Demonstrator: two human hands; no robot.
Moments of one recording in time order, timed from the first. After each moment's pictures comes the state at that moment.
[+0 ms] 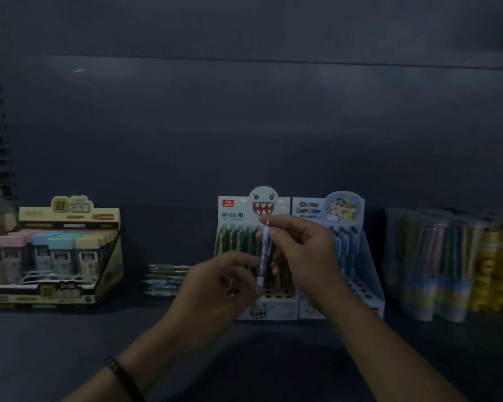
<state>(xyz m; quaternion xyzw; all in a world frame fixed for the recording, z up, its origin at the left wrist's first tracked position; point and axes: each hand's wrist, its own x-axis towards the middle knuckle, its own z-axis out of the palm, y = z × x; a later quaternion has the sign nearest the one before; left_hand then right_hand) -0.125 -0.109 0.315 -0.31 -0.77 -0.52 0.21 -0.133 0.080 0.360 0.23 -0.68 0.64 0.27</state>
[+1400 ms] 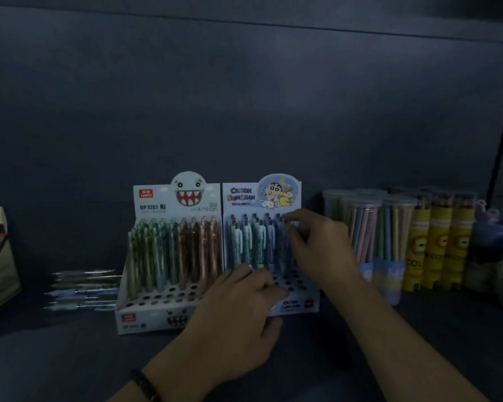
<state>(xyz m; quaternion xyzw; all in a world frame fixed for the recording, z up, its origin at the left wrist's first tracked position) -0.132 0.037 0.301 -0.40 -0.88 -0.09 0.23 -0.170 0.238 0.336 0.09 -0.84 0.27 0.45</state>
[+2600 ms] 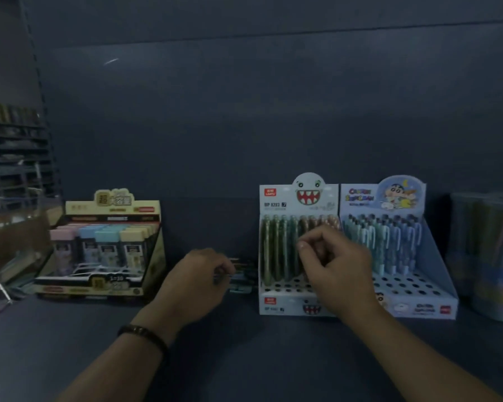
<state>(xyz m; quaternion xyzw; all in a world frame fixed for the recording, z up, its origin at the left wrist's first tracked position) -0.209 -0.222 0.285 -0.23 -0.91 -0.19 0.27 -0.165 0.052 0.308 0.20 -0.77 0.41 0.45</state>
